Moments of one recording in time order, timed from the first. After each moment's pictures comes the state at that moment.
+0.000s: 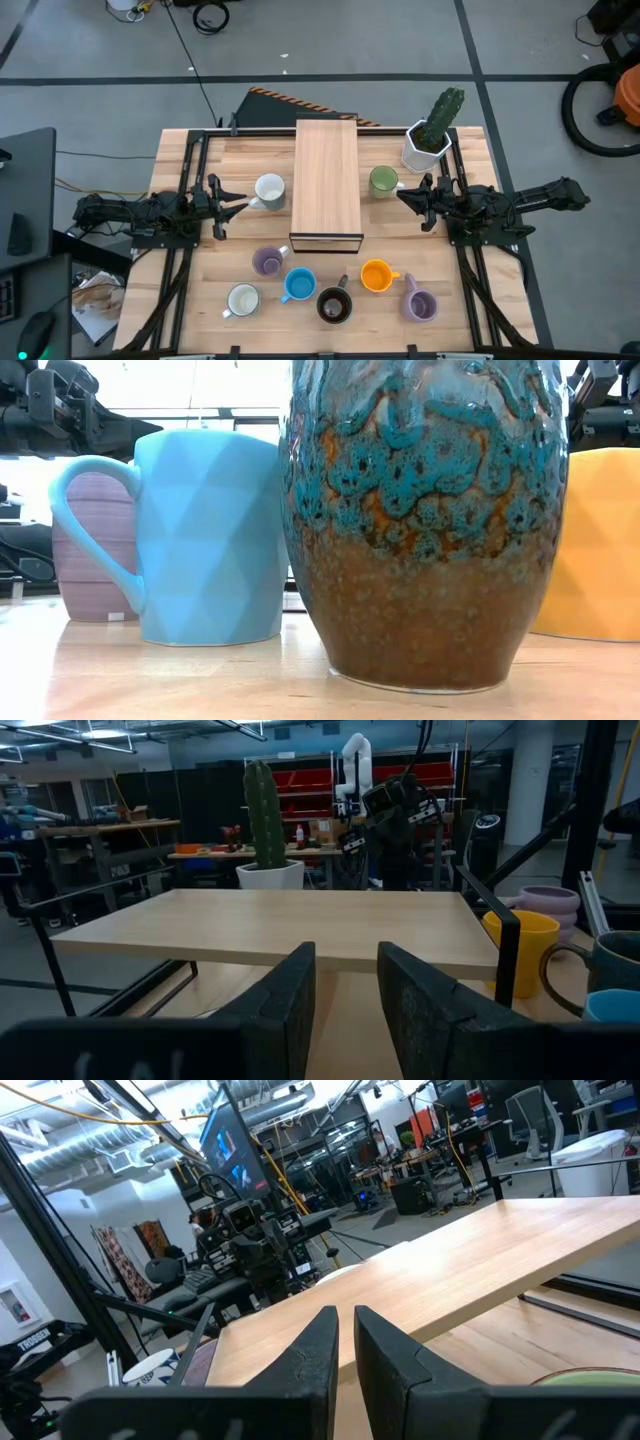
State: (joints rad) left arm -0.11 0.01 0.01 0.12 -0.34 0.06; right arm 0.13 0.24 0.01 0.37 0.36 0.34
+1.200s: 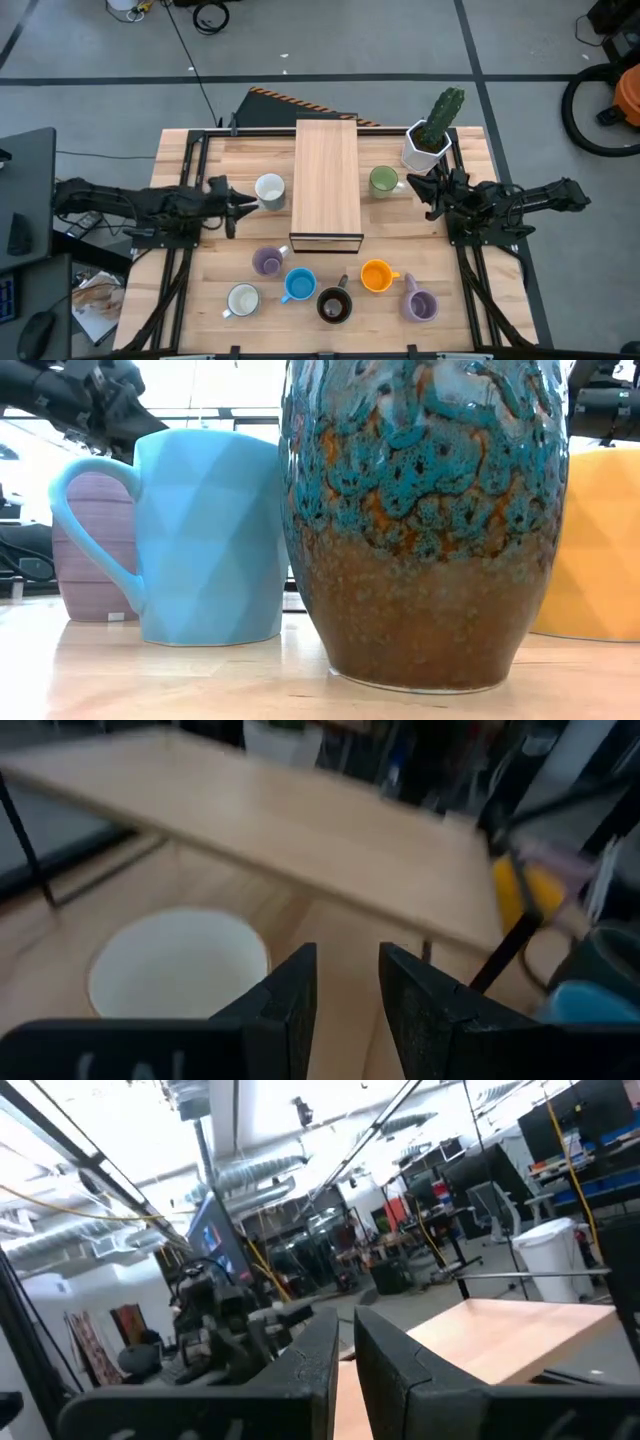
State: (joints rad) left arm -0.11 0.52 0.34 -0.14 -0.34 -0.35; right arm 0.11 0.24 0.01 0.61 0.47 0.24
